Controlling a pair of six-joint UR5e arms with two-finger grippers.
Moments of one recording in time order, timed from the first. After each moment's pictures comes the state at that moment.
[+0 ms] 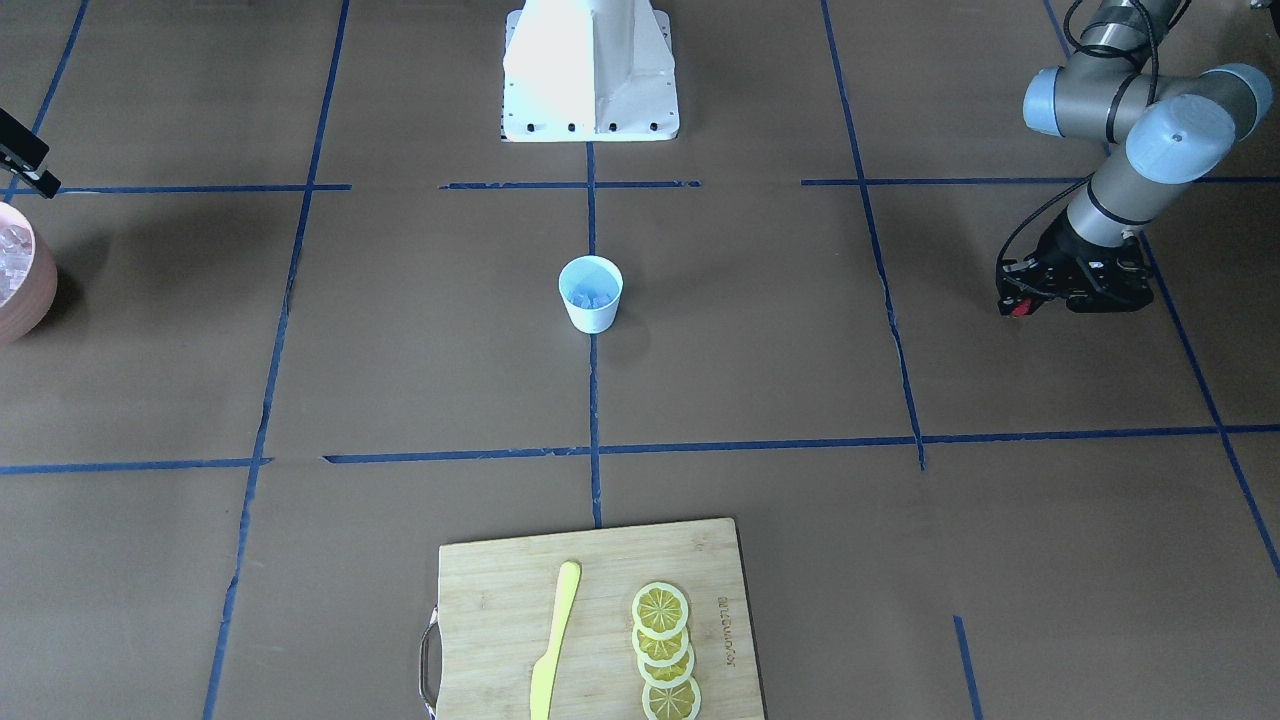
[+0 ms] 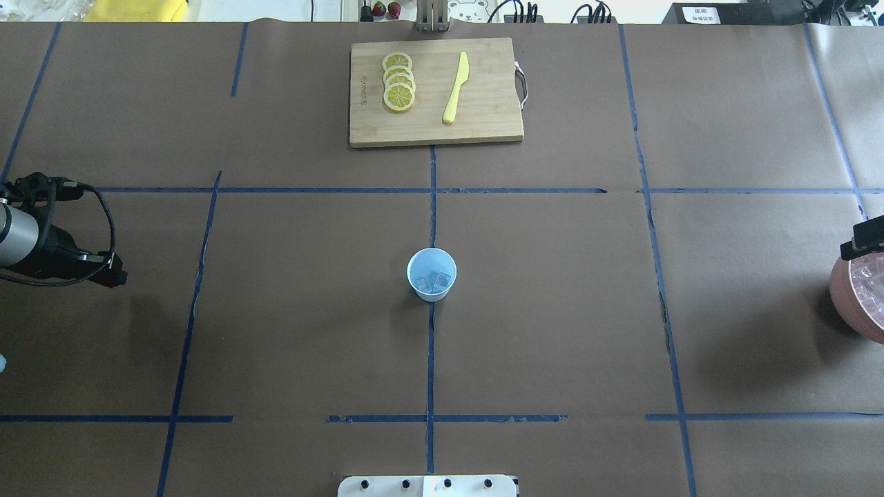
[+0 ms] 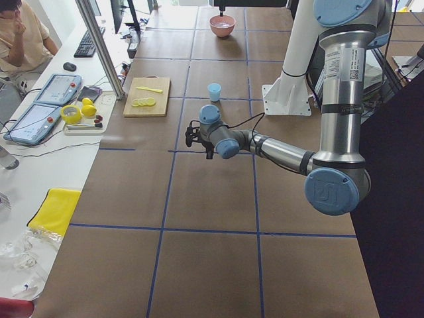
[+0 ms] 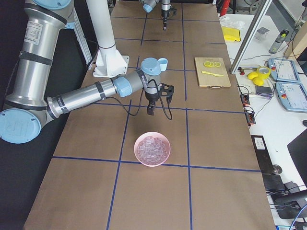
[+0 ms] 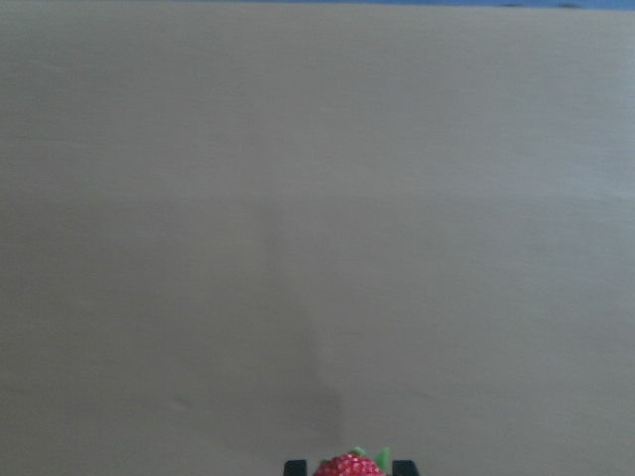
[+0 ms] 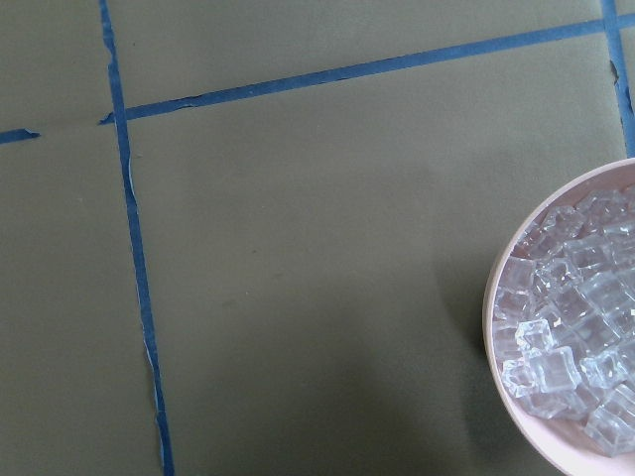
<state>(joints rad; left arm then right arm) -0.85 -1.60 -1.87 -2.08 -2.21 -1.07 1.17 -1.83 2.19 -1.47 2.30 0.77</state>
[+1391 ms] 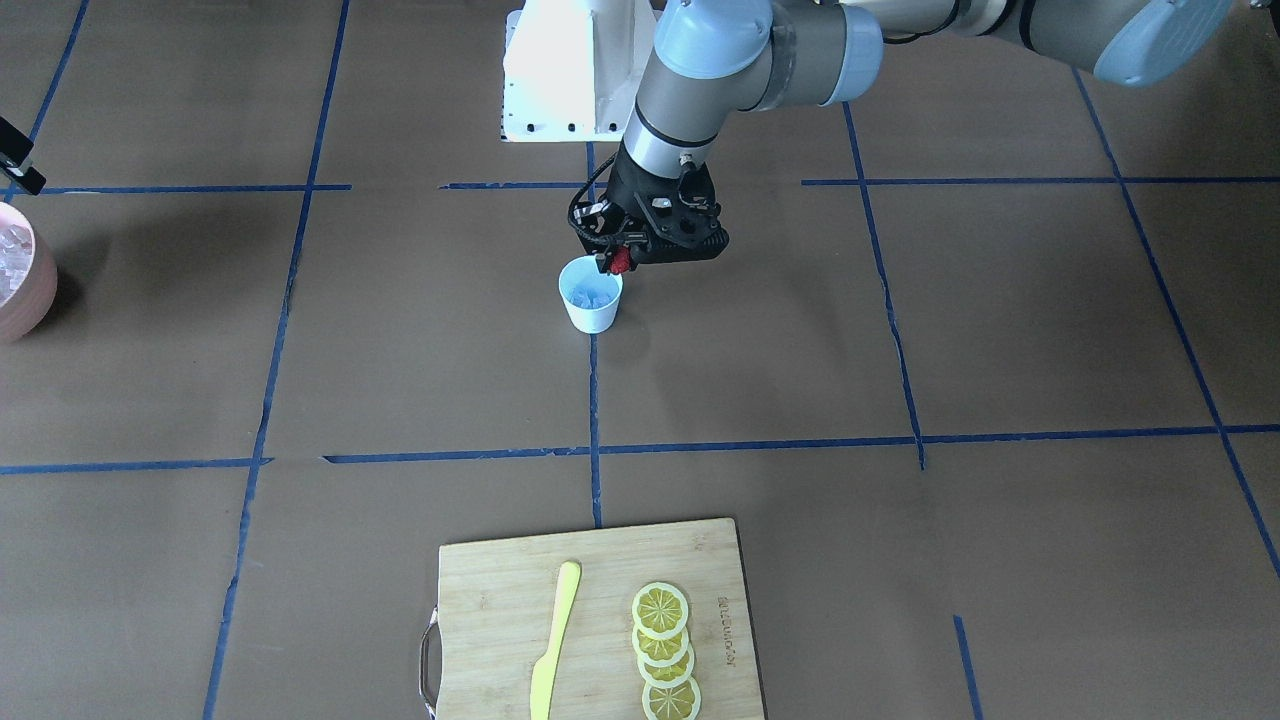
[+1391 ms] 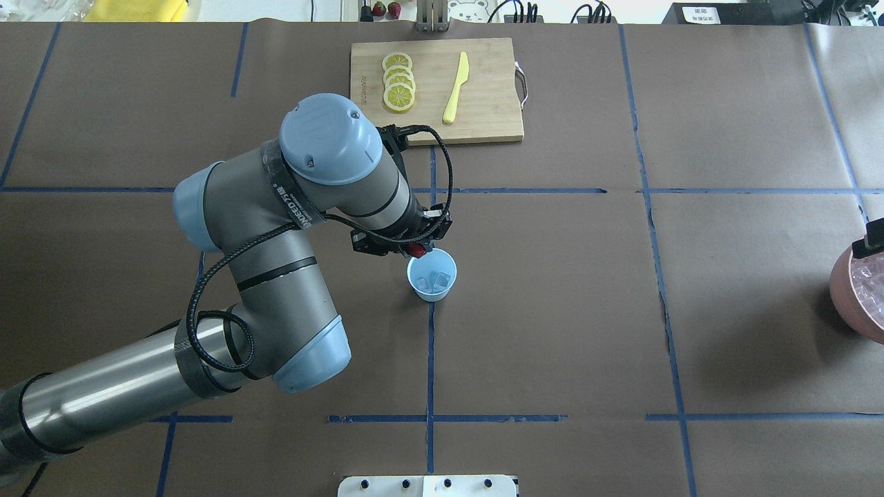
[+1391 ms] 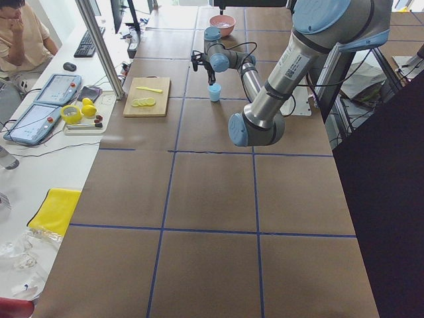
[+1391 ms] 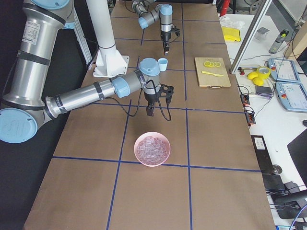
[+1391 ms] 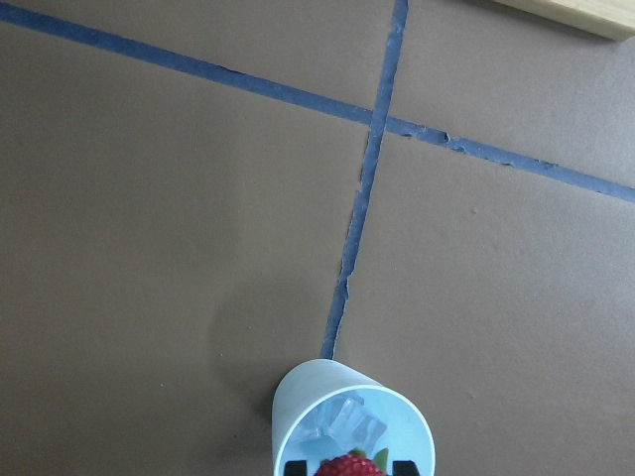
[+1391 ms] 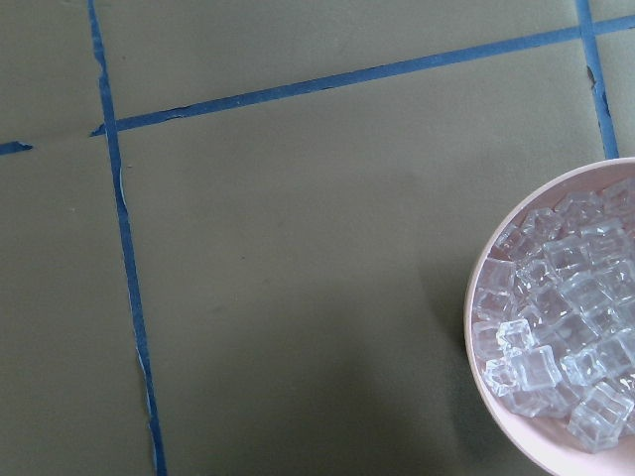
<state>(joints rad) -0.55 -2.36 -1.66 -1.65 -1.95 -1.47 1.19 -1.85 2.20 -1.47 2.30 0.76</state>
